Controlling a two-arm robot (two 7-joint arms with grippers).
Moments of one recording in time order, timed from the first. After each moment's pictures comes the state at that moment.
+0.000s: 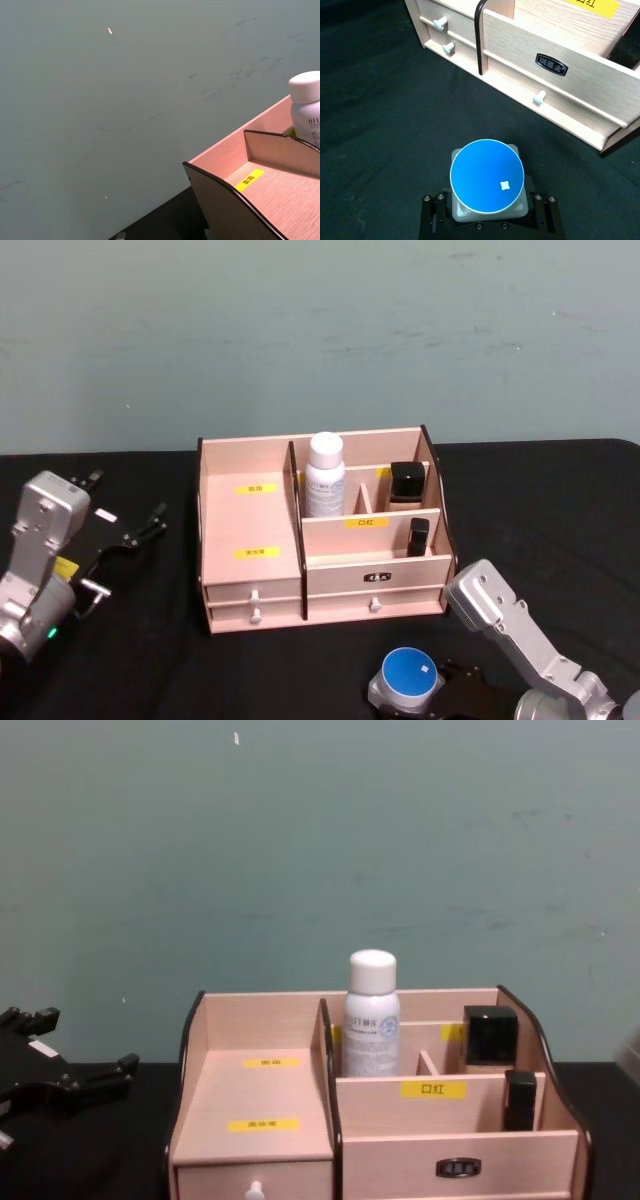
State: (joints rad) left arm -0.20 0.60 0.45 -1.41 -0.25 -0.12 0.03; right arm -0.09 0.52 -0.37 -1.88 0.25 0.66 0.36
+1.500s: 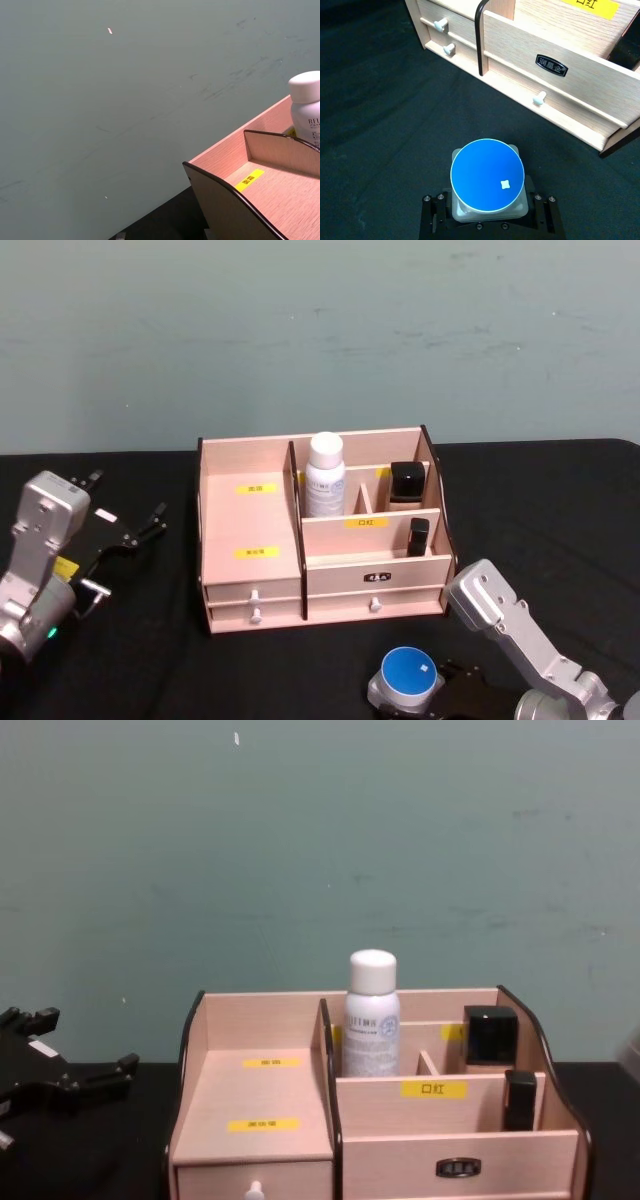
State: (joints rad) left arm -0.20 0.60 0.45 -1.41 -0.25 -0.12 0.03; right arm -0.09 0.52 -0.37 -1.88 0.25 0.66 0.36
